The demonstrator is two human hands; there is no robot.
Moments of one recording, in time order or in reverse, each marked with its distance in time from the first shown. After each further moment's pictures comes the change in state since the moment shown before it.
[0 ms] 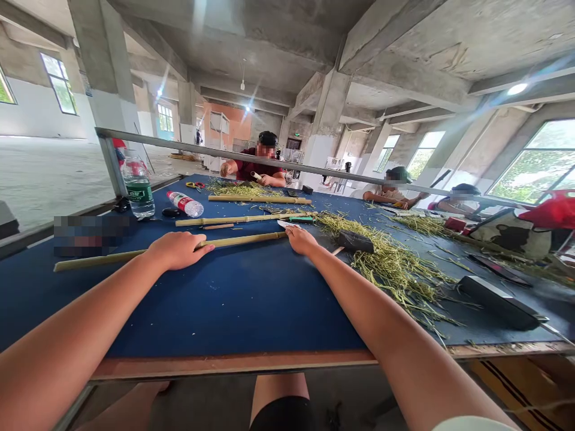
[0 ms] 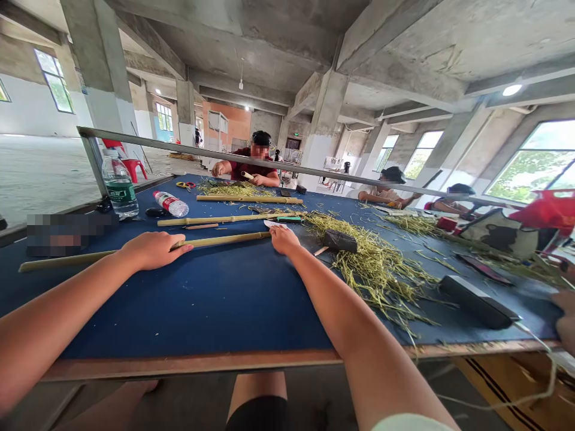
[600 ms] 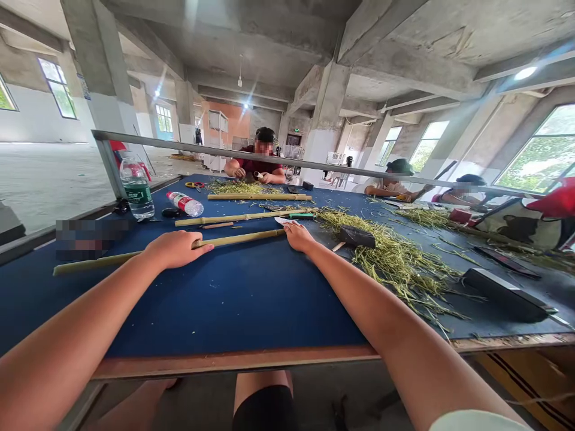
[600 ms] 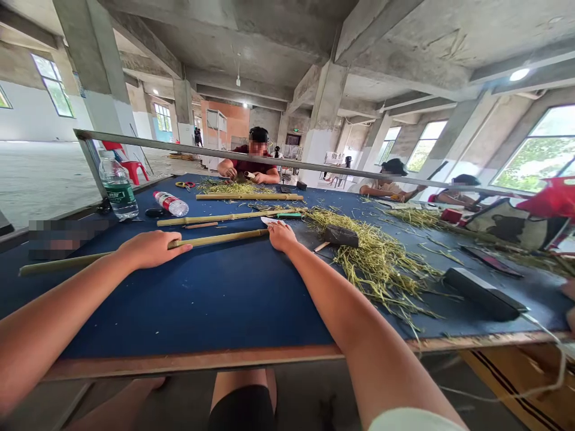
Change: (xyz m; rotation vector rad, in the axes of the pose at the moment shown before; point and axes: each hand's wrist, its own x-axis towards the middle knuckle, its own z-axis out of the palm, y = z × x) left_hand 0.001 -0.002 -0.006 -0.119 -0.068 -0.096; right_hand 0.006 -0.001 0.011 0.091 0.006 0.017
